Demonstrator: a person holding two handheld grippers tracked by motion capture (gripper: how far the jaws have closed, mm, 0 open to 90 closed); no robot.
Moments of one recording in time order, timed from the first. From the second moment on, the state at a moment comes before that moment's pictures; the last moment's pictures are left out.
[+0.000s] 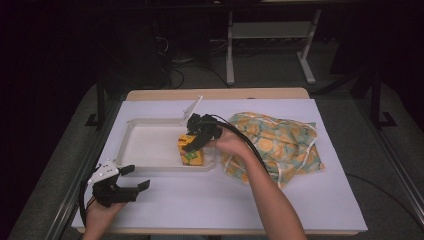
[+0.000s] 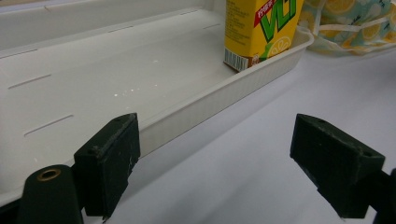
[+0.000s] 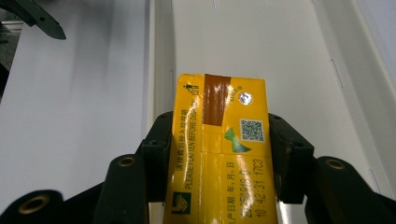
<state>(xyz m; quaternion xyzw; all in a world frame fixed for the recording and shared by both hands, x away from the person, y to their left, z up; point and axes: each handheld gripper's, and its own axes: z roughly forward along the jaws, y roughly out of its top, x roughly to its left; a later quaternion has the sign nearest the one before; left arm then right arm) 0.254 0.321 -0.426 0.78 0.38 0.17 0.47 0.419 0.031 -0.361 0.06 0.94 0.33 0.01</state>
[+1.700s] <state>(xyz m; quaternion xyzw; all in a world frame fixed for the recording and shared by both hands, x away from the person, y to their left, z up) 0.254 0.321 -0.426 0.78 0.38 0.17 0.47 0.409 0.027 -0.365 0.03 0.94 0.33 0.00</state>
